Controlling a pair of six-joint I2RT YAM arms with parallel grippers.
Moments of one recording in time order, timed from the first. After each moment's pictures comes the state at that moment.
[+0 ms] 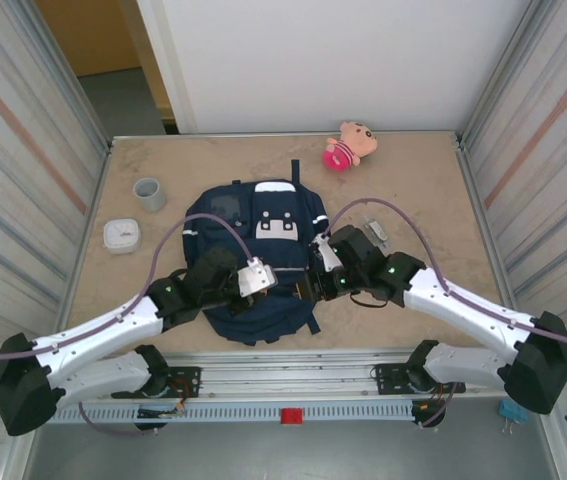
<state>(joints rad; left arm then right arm) -0.88 0.97 0.60 -0.32 0.07 0.37 0.82 1.18 0.79 -0.55 -0.29 0.46</state>
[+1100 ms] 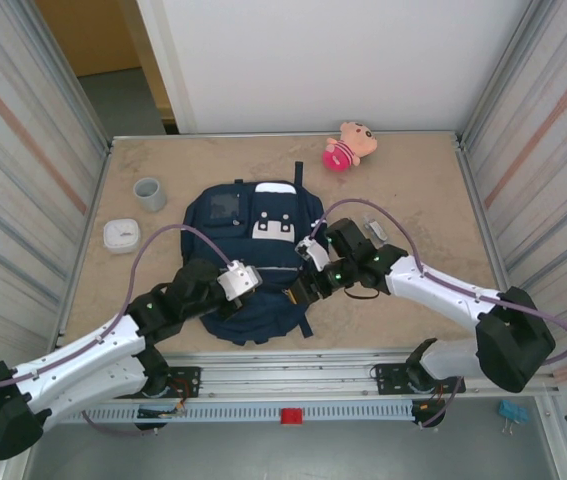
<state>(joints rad) -0.85 0.80 0.49 -0.27 0.02 0.31 0.75 1.29 0.81 -0.42 -0.59 0.26</state>
